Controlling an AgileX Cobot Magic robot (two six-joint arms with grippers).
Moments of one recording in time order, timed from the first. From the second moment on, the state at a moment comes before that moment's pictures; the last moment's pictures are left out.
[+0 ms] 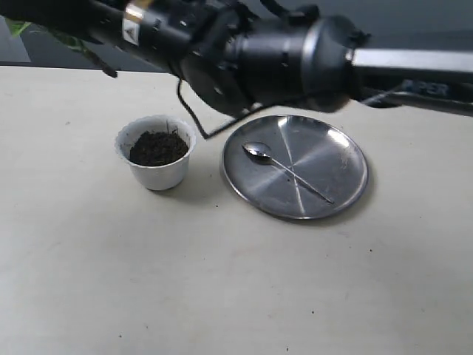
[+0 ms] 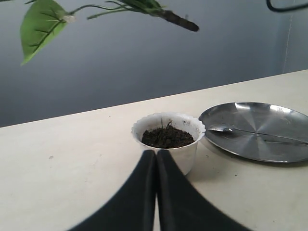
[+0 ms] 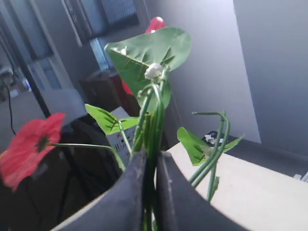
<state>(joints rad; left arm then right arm) -0.38 0.00 0.00 0.00 0.14 0.01 0.85 1.97 -1.48 -0.20 -0.46 0.53</state>
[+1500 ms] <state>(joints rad) -0.38 0.00 0.00 0.00 0.14 0.01 0.72 2.12 -1.12 -0.23 -1.20 0.88</state>
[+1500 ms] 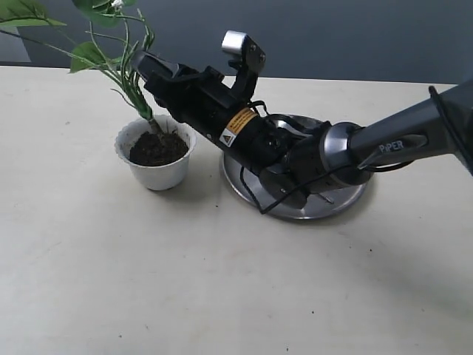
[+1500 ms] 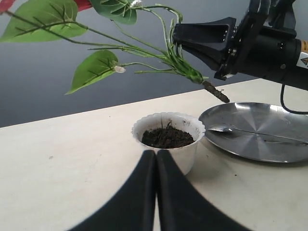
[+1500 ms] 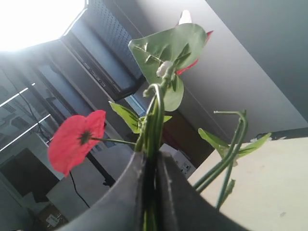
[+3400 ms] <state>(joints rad) -0.38 0.00 0.00 0.00 0.14 0.01 0.93 1.50 -0.73 -0.69 -0.46 0.66</state>
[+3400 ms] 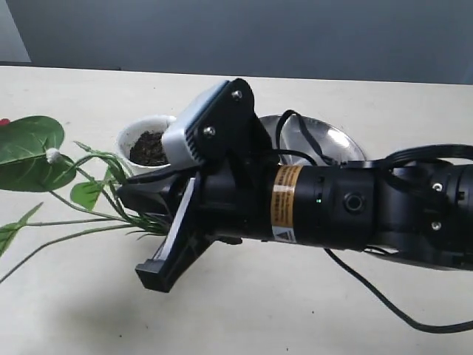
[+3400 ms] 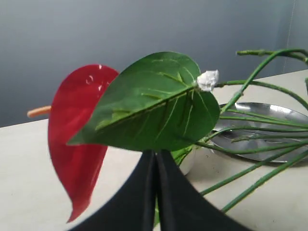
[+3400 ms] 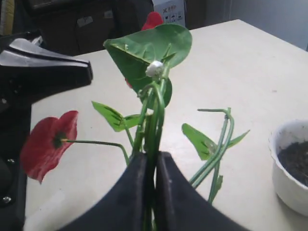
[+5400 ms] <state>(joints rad) -0.38 0.00 0.00 0.00 0.14 0.01 1.25 0.94 -0.73 -0.23 0.12 0.90</state>
